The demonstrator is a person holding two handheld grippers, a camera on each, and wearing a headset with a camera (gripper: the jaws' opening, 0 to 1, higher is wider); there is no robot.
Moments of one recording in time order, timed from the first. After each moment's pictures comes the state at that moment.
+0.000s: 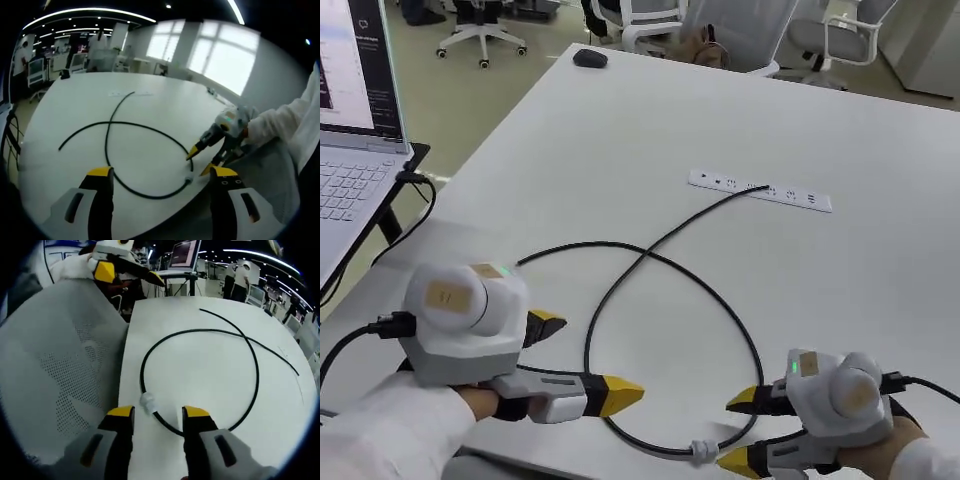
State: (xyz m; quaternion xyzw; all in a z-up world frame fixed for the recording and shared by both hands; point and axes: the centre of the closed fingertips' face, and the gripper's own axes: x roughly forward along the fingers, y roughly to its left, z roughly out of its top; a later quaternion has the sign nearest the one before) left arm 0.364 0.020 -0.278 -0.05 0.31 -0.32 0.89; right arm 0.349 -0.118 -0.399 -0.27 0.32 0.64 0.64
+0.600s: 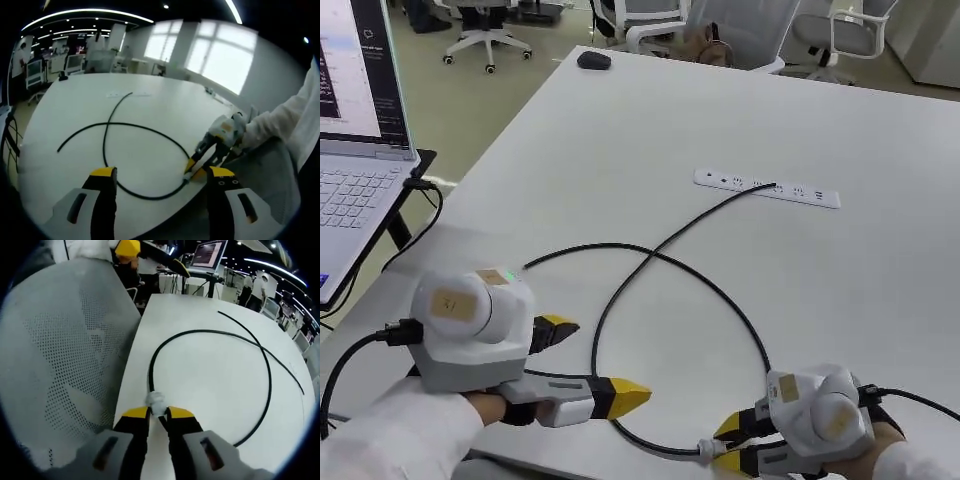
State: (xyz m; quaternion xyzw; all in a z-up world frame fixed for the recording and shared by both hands) left arm 0.363 0.018 -0.278 -0.05 0.31 -0.33 0.89; right arm 0.340 -0.107 -0.414 -0.29 0.30 0.66 0.63
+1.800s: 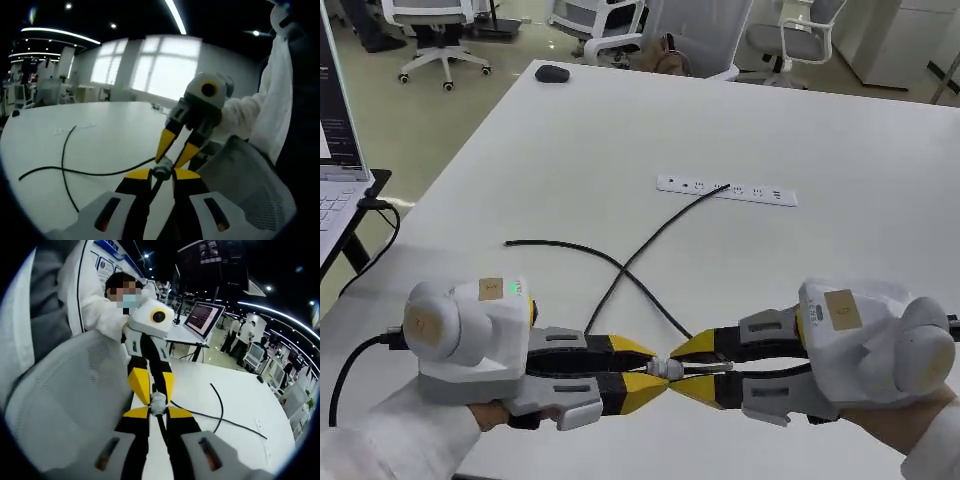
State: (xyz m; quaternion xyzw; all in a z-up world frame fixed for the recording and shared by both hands) left arm 0.337 -0.064 -0.223 -0.04 0.17 -0.55 0.82; right arm 0.332 -0.065 -0.230 -0.26 0.12 0.67 0.69
